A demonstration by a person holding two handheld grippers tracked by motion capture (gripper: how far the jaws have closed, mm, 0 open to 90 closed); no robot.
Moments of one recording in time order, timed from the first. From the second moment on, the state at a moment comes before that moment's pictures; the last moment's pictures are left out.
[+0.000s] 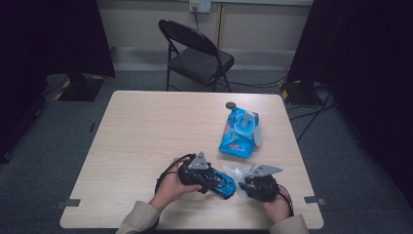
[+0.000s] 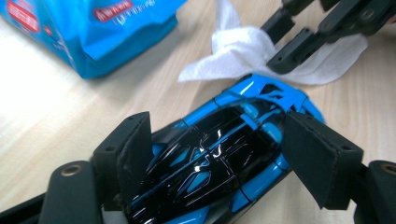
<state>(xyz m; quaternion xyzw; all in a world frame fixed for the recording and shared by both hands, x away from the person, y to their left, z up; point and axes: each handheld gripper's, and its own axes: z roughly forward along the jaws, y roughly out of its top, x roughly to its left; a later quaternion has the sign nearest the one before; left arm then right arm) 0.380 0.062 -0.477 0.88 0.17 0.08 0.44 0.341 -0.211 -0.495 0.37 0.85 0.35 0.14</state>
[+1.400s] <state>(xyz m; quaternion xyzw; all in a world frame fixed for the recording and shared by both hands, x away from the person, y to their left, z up) 0.368 0.076 -0.481 0.89 0.18 0.06 0.42 0.357 -0.202 -0.496 0.36 0.85 0.37 0.09</state>
